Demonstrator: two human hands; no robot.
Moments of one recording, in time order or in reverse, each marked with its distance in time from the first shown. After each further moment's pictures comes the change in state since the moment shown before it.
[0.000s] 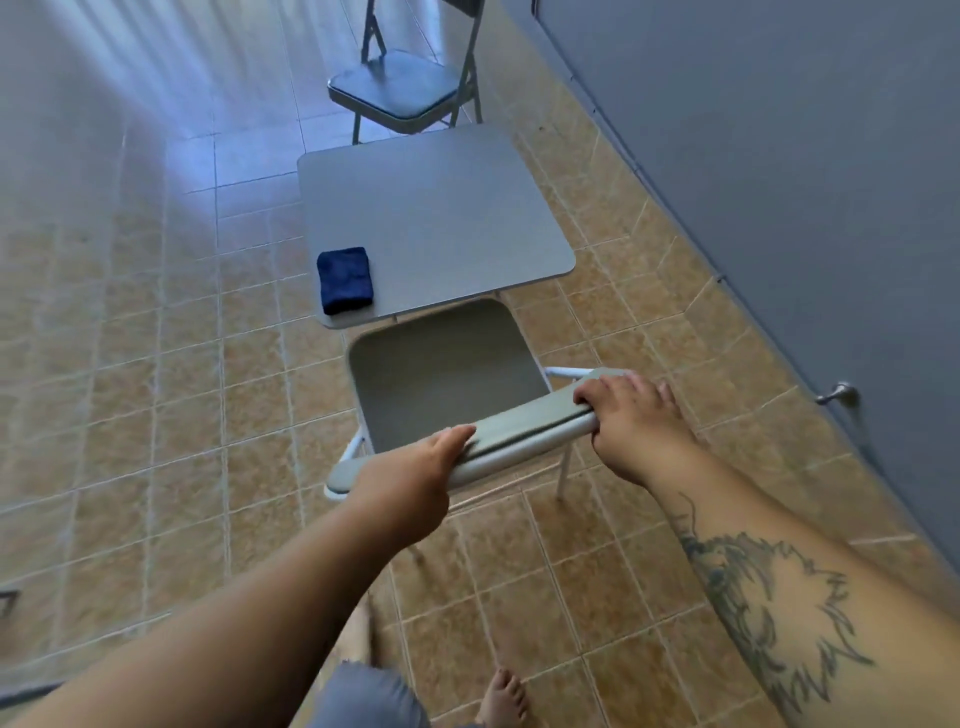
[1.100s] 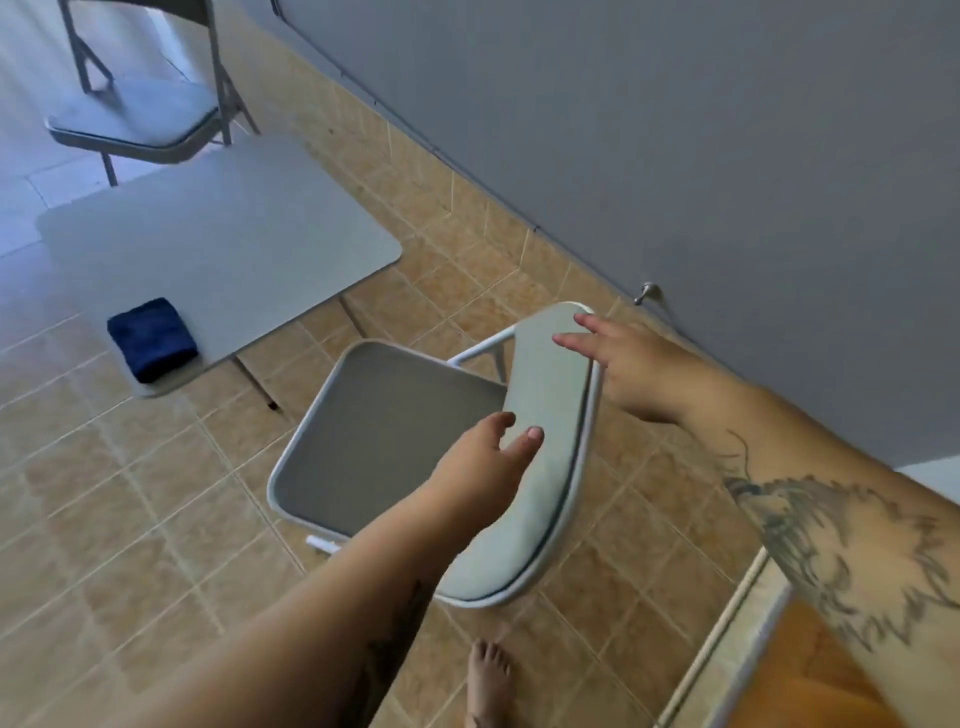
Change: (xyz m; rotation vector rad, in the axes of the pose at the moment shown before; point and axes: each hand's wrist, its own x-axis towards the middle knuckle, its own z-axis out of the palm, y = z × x) left_hand -0.005 0.147 0.002 -0.584 -0.320 0.085; right_hand -0.111 0.084 -0.051 0.084 0.021 0.251
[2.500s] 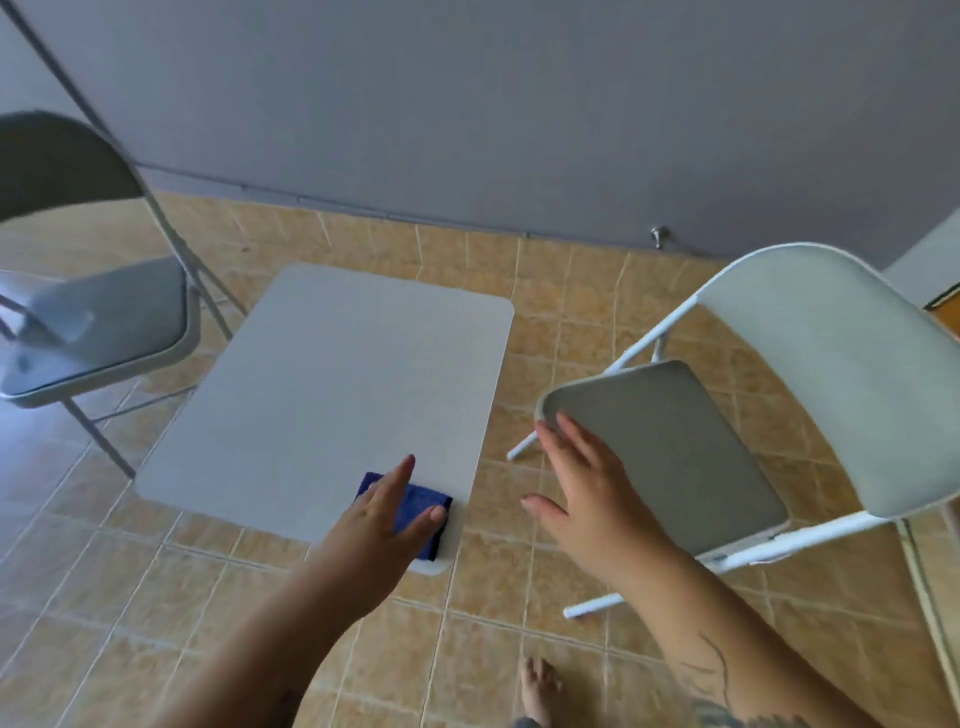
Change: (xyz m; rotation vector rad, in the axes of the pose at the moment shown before) left_hand 0.136 -0.255 -0.591 0.610 -0.332 0.306; right_hand 0.217 -0.569 0.065 0.599 0.395 0.567
